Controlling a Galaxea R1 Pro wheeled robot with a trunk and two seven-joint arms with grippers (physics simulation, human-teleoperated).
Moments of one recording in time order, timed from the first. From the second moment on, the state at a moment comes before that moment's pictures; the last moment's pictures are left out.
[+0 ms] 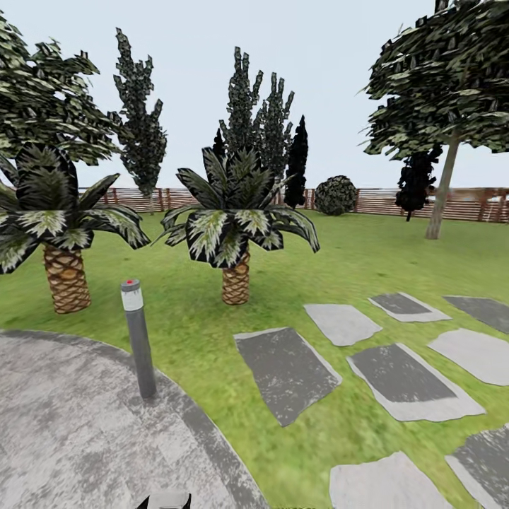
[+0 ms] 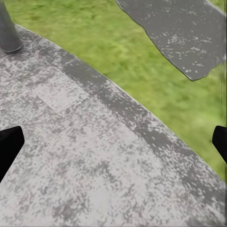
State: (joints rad) left arm -0.21 -0.03 0.00 -0.40 0.00 -0.35 0.00; right arm -0.01 -0.01 -0.04 -0.41 0.00 -0.21 0.00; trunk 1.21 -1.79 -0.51
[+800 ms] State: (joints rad) left arm -0.21 -0.03 0.00 -0.40 0.00 -0.35 0.00; right arm -0.01 -0.01 -0.04 -0.41 0.00 -0.21 0.00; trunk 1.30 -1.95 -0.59
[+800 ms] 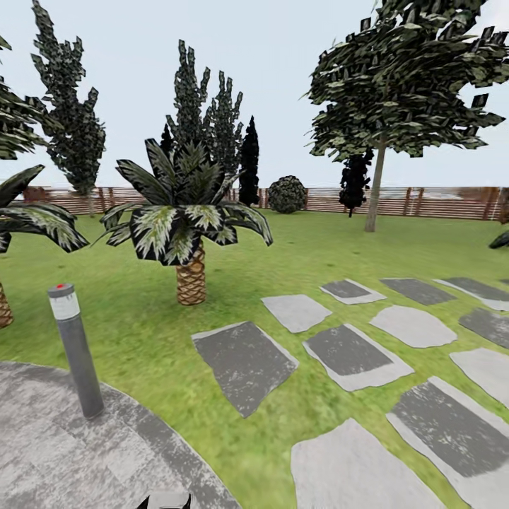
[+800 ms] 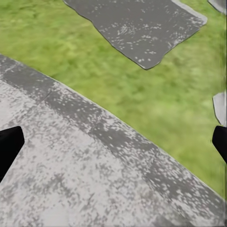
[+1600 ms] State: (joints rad) left arm -0.21 -0.03 0.00 -0.40 0.00 -0.35 0.00; right arm -0.01 -0.01 -0.04 -0.41 0.00 -0.21 0.00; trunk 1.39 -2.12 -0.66
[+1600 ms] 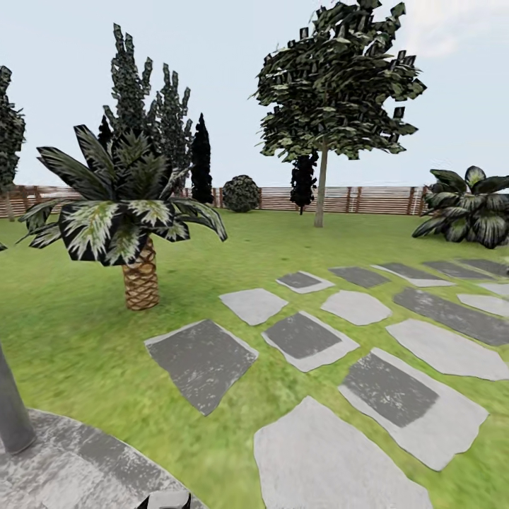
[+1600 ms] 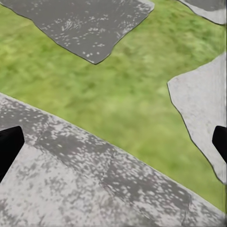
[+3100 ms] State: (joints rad) left arm -0.21 -0.03 0.00 -0.40 0.00 -0.35 0.00; right arm -0.01 -0.01 -0.04 -0.41 0.00 -0.21 0.00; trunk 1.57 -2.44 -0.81
